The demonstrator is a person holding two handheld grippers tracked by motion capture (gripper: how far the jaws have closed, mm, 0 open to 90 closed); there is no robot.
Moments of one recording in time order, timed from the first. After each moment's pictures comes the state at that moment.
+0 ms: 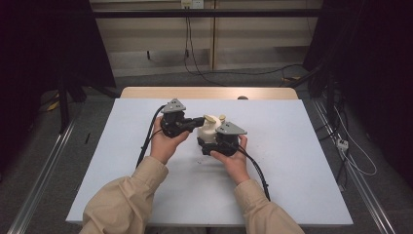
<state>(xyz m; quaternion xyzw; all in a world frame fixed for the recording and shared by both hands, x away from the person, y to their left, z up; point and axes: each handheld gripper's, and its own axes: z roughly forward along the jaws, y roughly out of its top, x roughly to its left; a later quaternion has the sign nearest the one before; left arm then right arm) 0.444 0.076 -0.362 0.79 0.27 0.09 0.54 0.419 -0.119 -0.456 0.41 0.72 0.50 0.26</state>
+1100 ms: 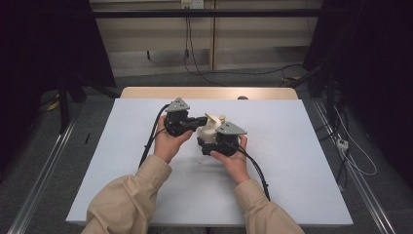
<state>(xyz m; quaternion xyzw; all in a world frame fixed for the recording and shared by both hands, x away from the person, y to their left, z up) 0.447 0.066 -0.362 0.80 0.27 0.09 0.53 0.419 -0.119 -0.456 0.41 0.72 0.50 0.26</state>
